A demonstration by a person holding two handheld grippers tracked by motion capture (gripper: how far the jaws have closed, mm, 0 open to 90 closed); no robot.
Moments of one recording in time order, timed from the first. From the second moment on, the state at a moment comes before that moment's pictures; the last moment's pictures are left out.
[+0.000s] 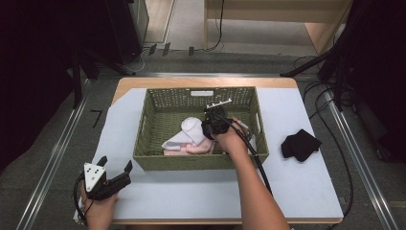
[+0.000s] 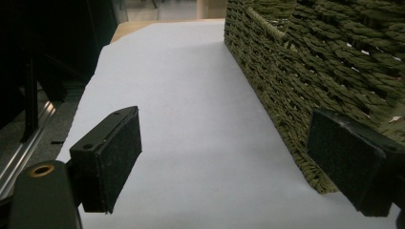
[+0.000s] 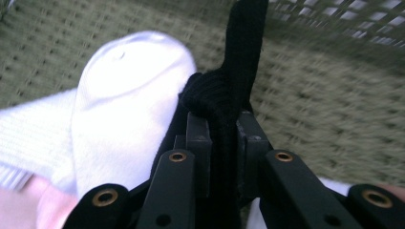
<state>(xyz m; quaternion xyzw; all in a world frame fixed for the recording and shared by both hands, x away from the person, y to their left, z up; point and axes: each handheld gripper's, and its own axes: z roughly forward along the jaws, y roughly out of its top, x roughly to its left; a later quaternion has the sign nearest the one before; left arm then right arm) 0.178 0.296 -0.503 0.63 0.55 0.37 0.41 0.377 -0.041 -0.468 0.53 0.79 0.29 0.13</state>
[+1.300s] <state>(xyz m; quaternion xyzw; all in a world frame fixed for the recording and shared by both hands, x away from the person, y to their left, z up) 0.179 0.296 -0.503 0.62 0.55 0.37 0.41 0.338 -0.078 -0.405 0.44 0.64 0.55 0.32</state>
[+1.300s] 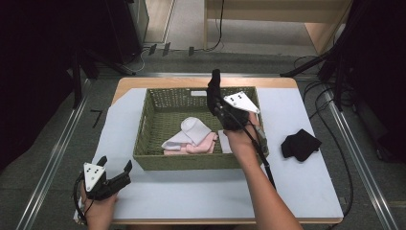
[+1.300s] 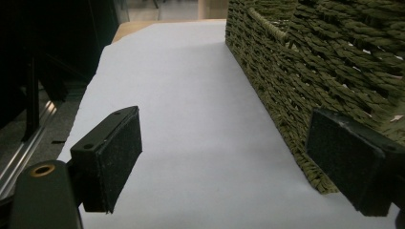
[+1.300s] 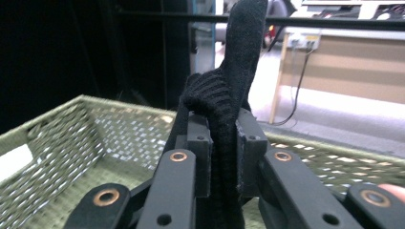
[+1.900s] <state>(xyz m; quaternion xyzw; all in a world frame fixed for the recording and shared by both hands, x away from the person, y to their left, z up) 0.179 0.296 -0.503 0.62 0.55 0.37 0.41 0.332 -0.168 -0.391 0.48 0.58 0.56 0.35</state>
